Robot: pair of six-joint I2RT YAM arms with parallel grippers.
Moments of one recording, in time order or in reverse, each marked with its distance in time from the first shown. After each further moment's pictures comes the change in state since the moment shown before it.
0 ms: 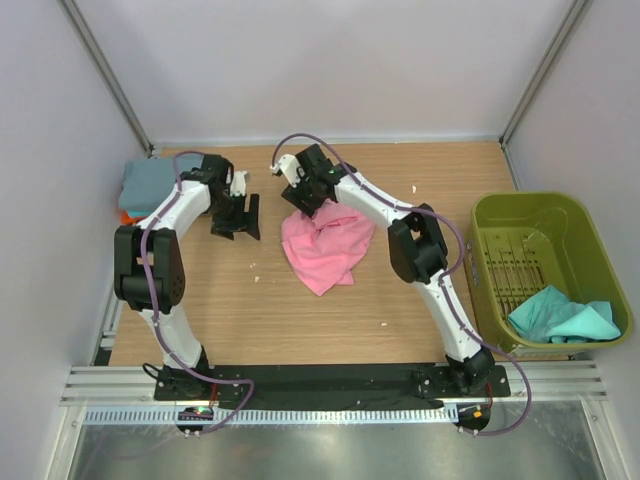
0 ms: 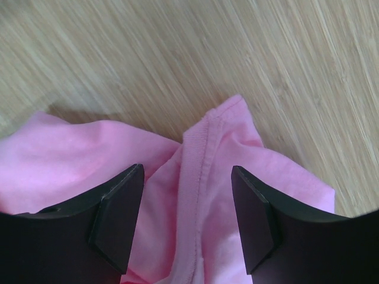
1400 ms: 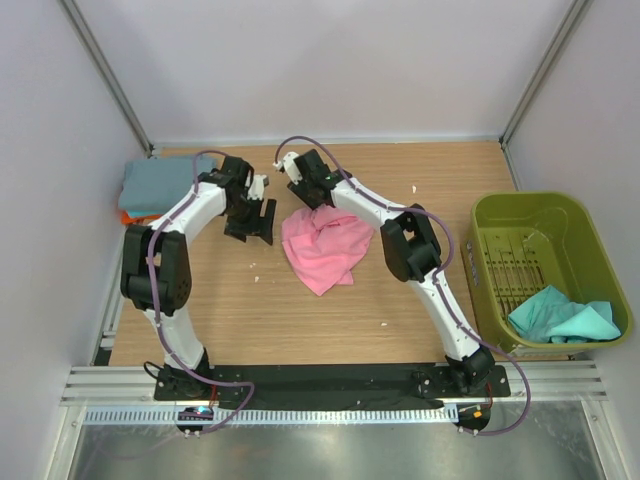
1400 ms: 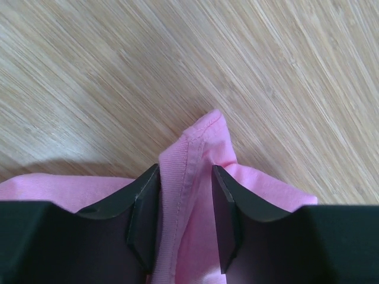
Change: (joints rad) left arm -0.110 0.000 0.000 0.001 -0.037 -0.003; right arm -0.007 0.079 0.010 0.138 0.210 0.072
